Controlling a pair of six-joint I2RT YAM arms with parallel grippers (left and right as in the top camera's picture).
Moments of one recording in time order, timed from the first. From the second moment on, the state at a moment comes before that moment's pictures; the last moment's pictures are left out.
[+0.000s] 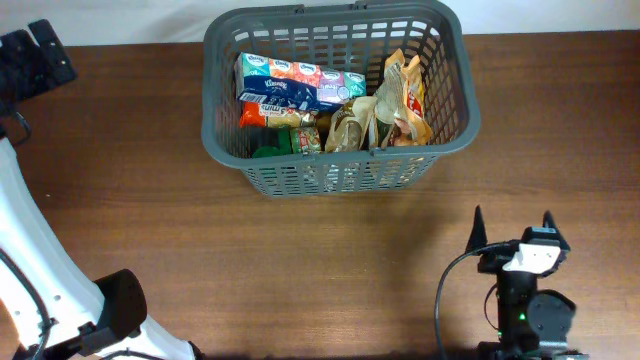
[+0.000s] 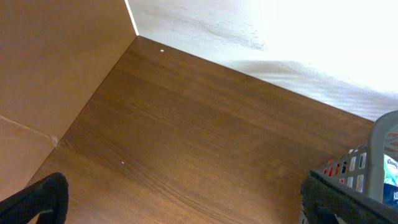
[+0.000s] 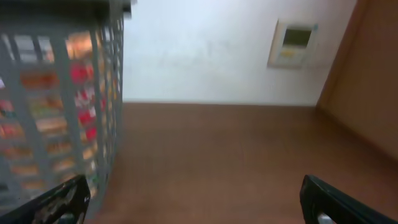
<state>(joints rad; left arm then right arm) 0.34 1.85 2.66 -1.51 -0.06 -0.07 -0.08 0.02 0.08 -0.09 0.06 -0.08</state>
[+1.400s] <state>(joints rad) 0.05 0.90 1.34 -0.92 -0.05 -0.07 -0.08 0.01 0.01 -0.07 0.06 -0.08</state>
